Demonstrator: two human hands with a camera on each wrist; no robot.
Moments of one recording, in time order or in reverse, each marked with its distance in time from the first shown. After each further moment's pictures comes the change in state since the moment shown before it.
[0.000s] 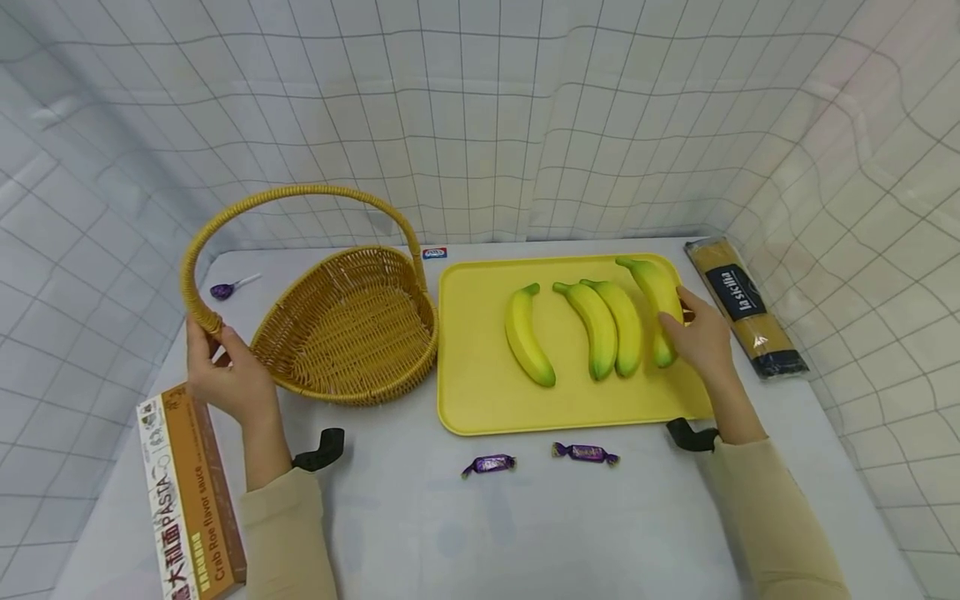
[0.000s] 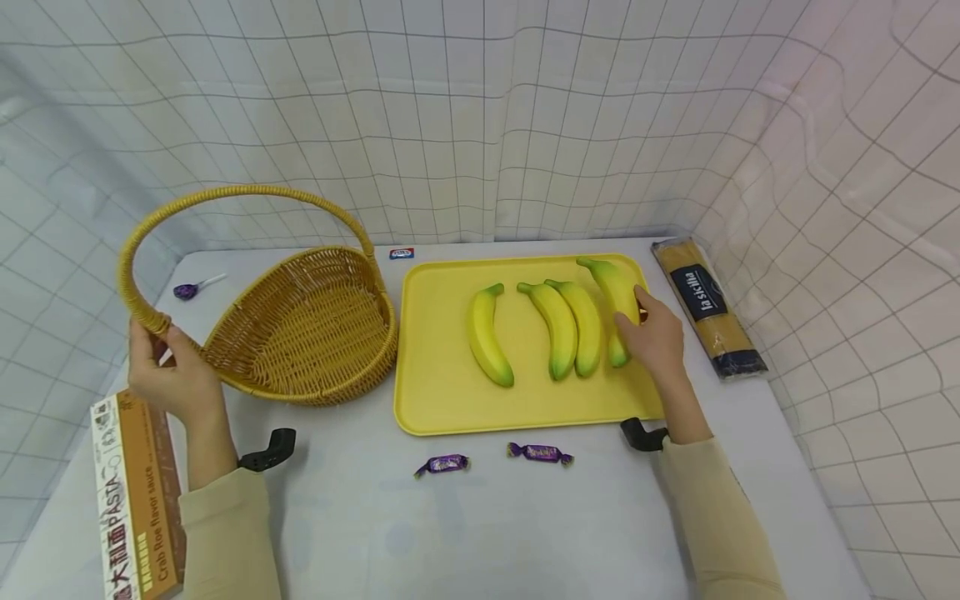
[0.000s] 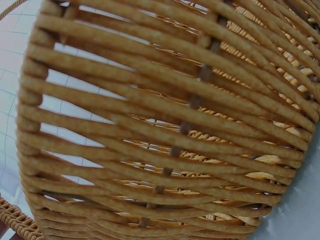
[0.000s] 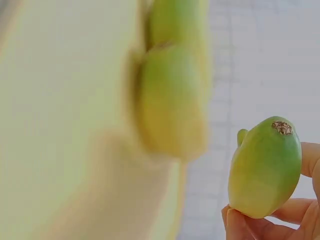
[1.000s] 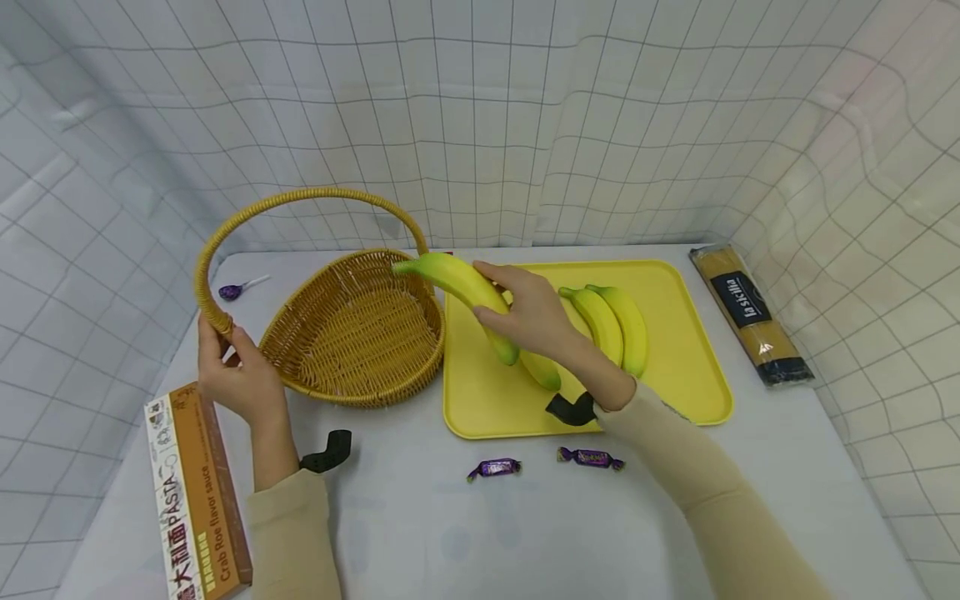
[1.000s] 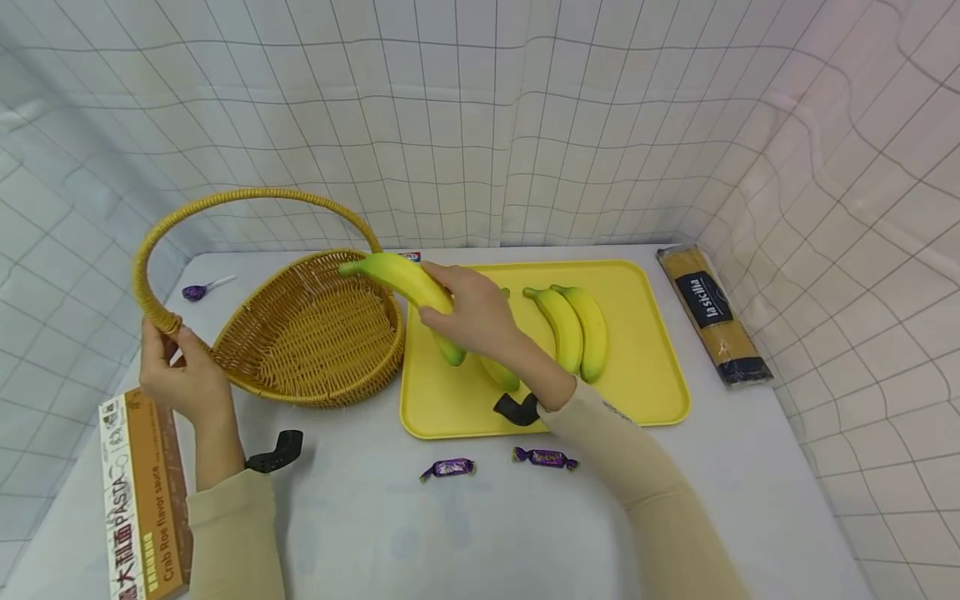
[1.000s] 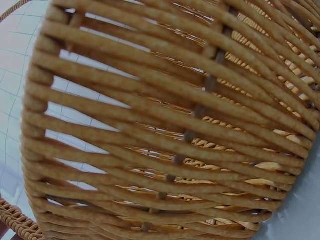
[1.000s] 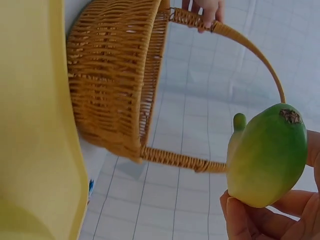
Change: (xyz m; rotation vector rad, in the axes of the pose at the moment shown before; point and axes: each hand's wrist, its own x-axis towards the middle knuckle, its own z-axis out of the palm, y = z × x) left_hand 0.006 -0.020 0.001 -0.016 -0.016 0.003; right_hand -0.028 -0.210 0.080 0.083 -0.238 -0.657
